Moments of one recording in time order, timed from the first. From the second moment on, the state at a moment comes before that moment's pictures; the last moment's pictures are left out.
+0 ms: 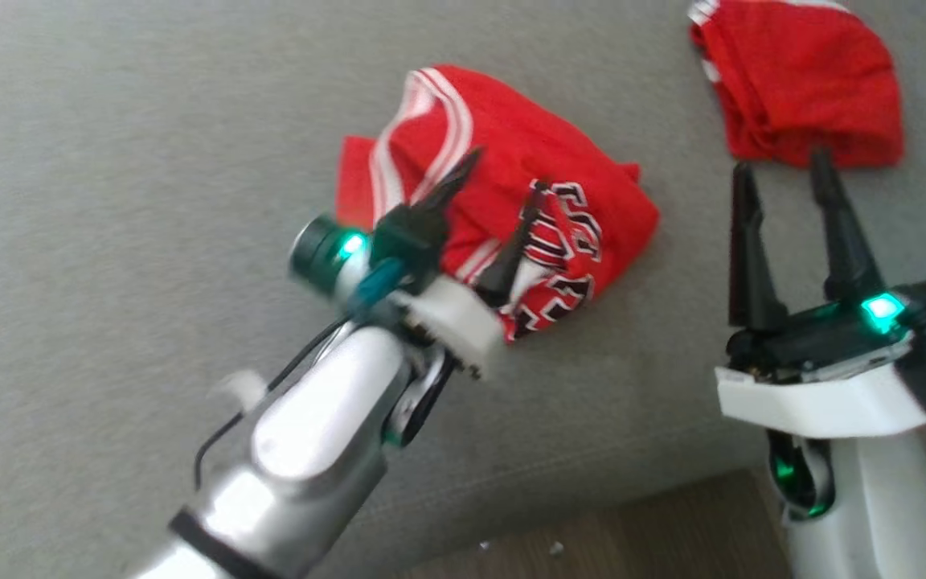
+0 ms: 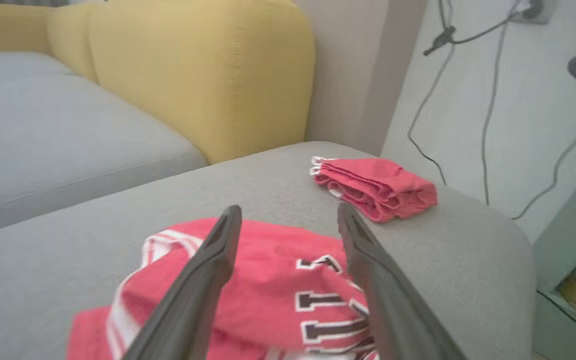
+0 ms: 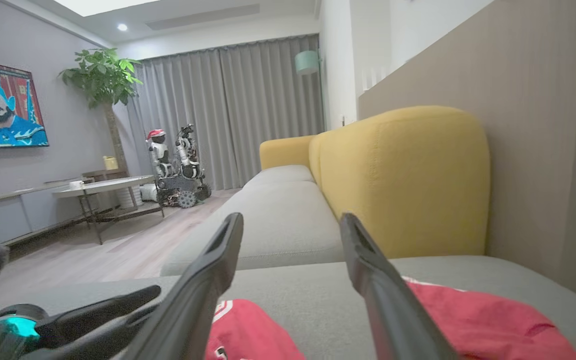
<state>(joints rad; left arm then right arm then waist) -0.68 0.04 -0.84 0.46 -0.41 0.10 -0.25 -0.20 -0.08 0.21 -0.02 0.14 0.13 -0.26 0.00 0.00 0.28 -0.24</state>
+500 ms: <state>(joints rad) -0.06 0.10 -0.41 0.09 -0.28 0.26 -0.25 -0.03 -0.10 0.21 0.11 0.09 0.13 -0.26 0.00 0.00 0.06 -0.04</state>
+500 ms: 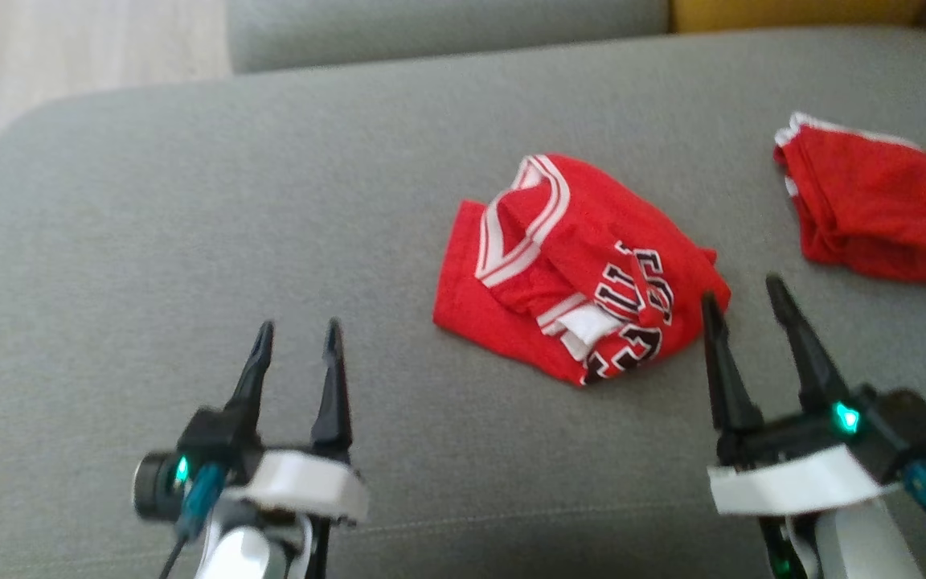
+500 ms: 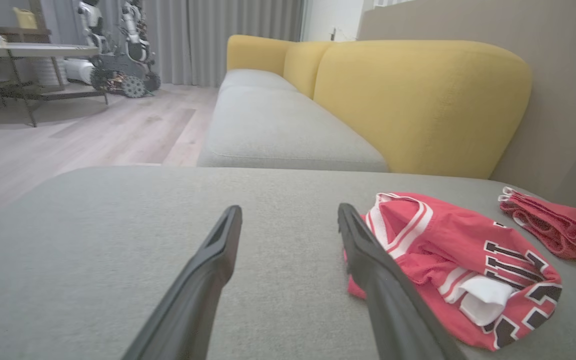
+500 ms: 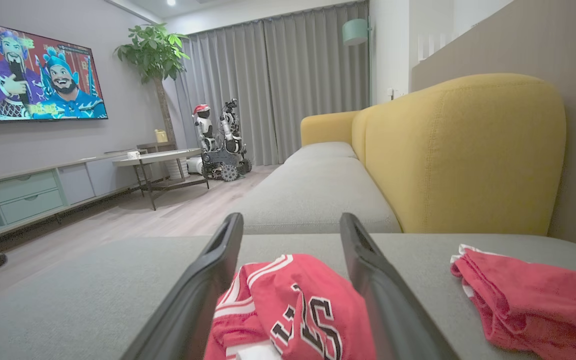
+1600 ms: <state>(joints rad) 0.15 0.06 -0.34 -0.01 -0.04 0.20 -0.26 0.10 -0.07 0.16 0.17 0.06 0.13 -0.26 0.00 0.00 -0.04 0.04</state>
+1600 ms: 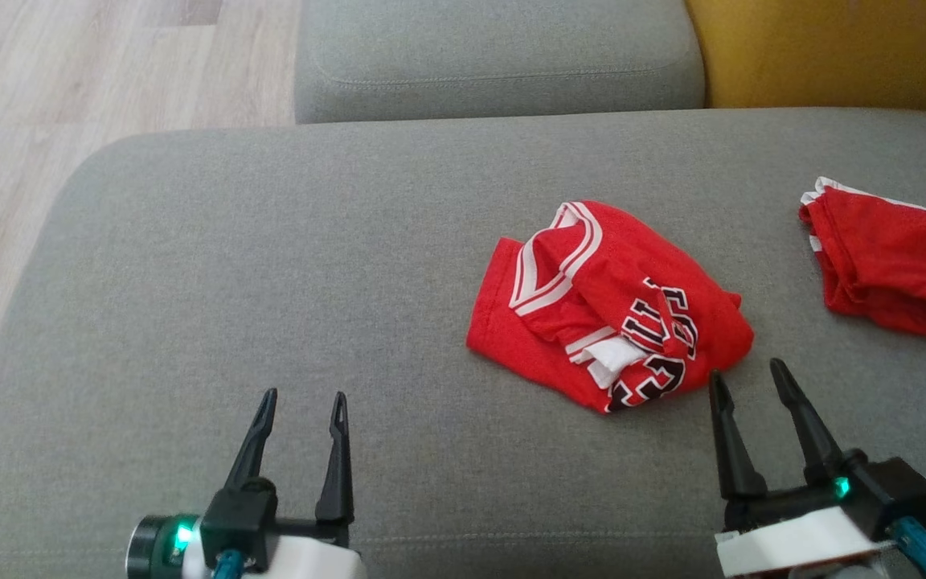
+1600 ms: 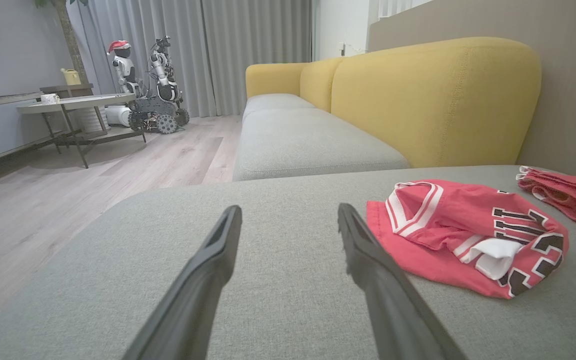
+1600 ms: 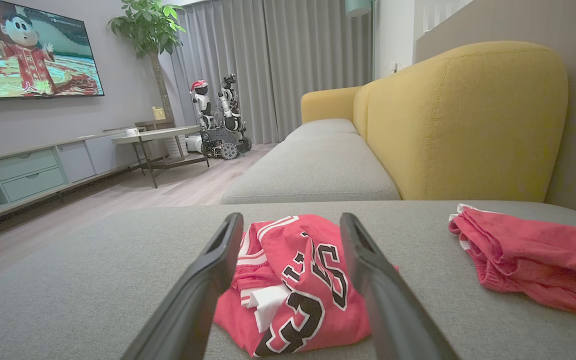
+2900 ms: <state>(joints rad) -0.67 0.05 -0.90 0.75 -0.77 0.08 -0.24 -0.14 -0.07 0.18 0.01 0.06 0.13 -0.26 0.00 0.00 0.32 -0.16</state>
